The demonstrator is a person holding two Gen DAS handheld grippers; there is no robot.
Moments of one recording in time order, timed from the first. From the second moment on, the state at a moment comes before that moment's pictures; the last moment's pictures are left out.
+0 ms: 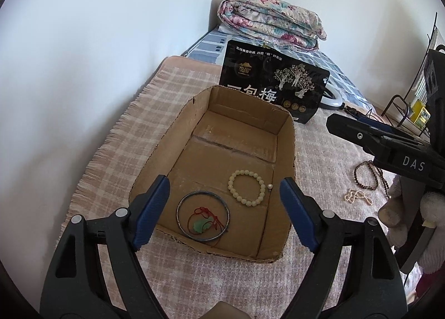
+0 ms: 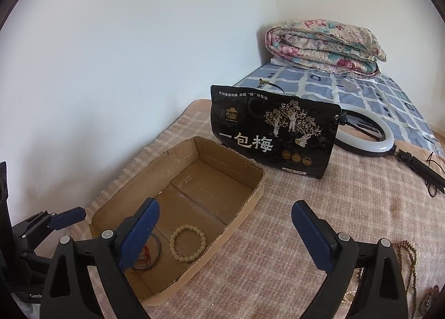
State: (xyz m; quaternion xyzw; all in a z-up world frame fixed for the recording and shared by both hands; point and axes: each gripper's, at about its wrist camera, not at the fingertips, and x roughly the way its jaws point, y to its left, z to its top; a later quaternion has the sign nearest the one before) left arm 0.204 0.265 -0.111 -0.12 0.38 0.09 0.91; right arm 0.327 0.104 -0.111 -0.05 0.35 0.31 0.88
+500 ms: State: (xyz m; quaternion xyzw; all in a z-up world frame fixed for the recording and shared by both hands) left arm 0.201 0.228 -0.088 -0.11 0.36 0.07 0.92; right arm 0.309 0.034 -0.083 -0.05 0.33 0.24 0.91
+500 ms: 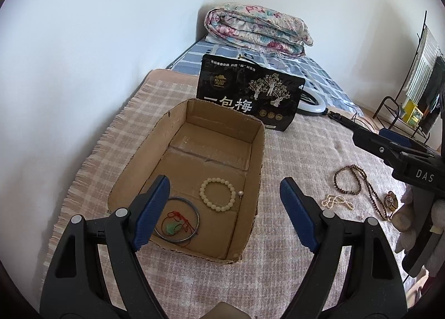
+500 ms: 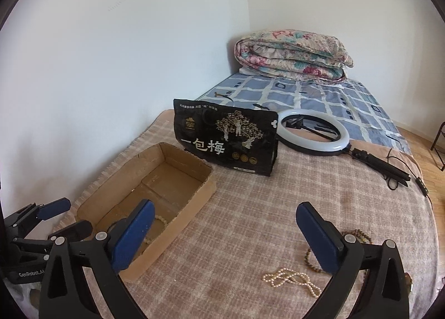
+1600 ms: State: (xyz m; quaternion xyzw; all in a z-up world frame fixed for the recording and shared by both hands) left arm 0.222 0.088 -0.070 -0.07 0.34 -0.03 0.94; right arm 0.254 -0.162 -0.062 -0.04 0.32 0.11 0.94
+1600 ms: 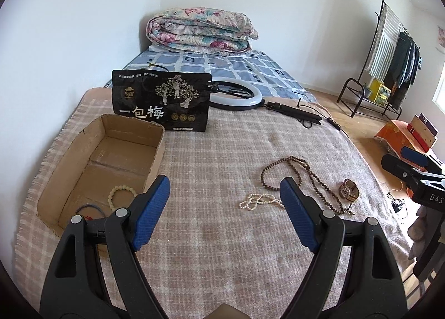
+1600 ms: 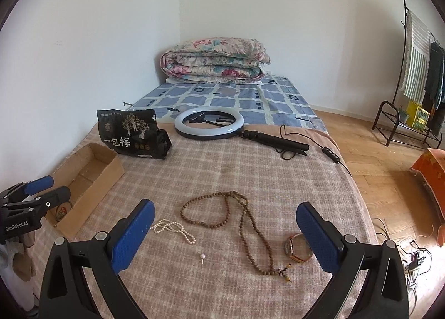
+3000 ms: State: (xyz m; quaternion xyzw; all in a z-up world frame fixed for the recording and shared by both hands) left arm 0.291 0.029 -0.174 -0.02 0.43 -0.05 0.90; right arm 0.314 -0.330 -0.176 0.07 0.45 0.03 0.89
